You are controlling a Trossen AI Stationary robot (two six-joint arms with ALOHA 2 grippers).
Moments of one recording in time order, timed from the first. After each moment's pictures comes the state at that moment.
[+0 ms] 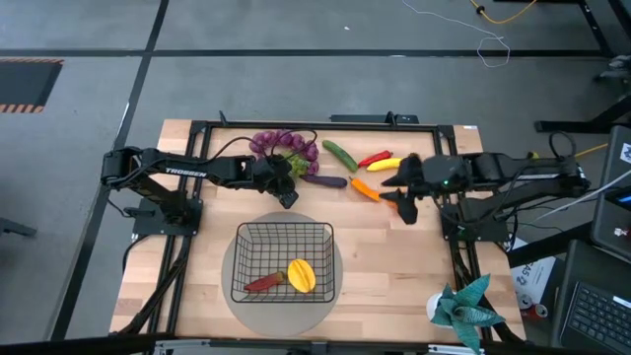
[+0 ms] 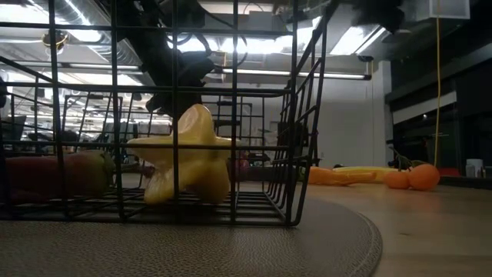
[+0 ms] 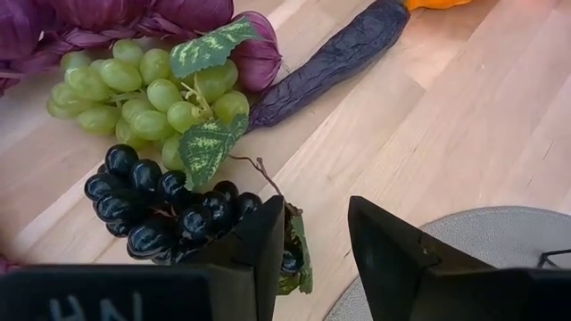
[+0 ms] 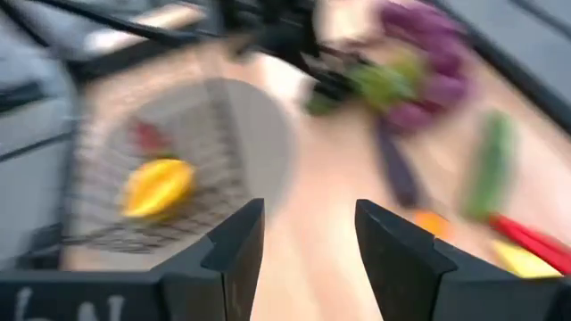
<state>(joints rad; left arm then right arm) 0.18 1.42 0.85 -0.25 -0.23 -0.51 0.10 0.98 1.07 -0.78 0.23 0.44</state>
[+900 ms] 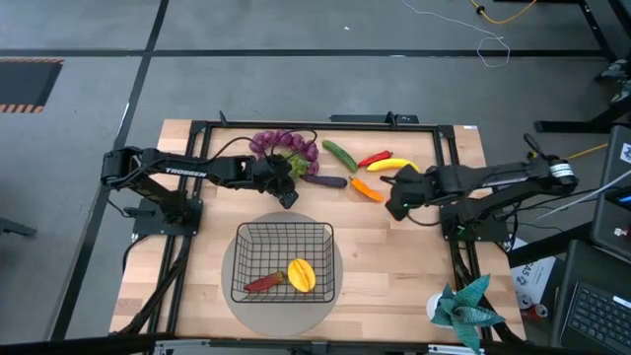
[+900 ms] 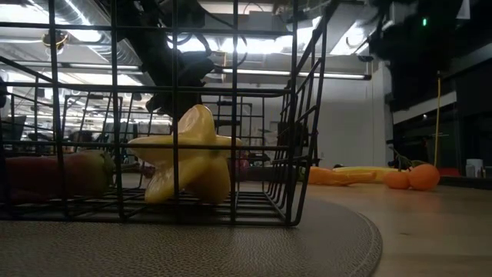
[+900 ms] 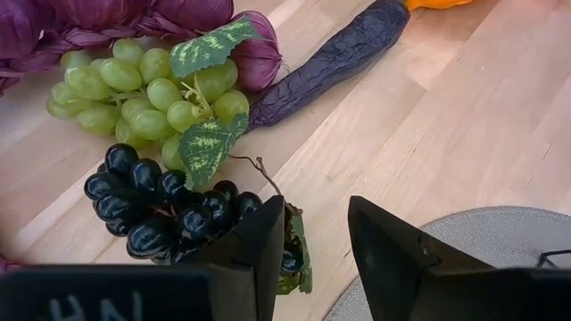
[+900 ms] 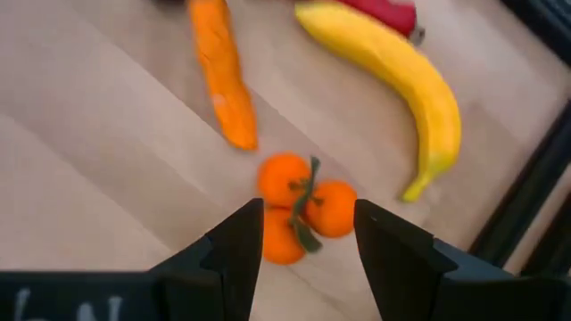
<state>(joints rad) 0.18 1.42 0.85 -0.25 -0.23 -0.52 0.09 1.19 0.93 -1.17 0.42 0.92</state>
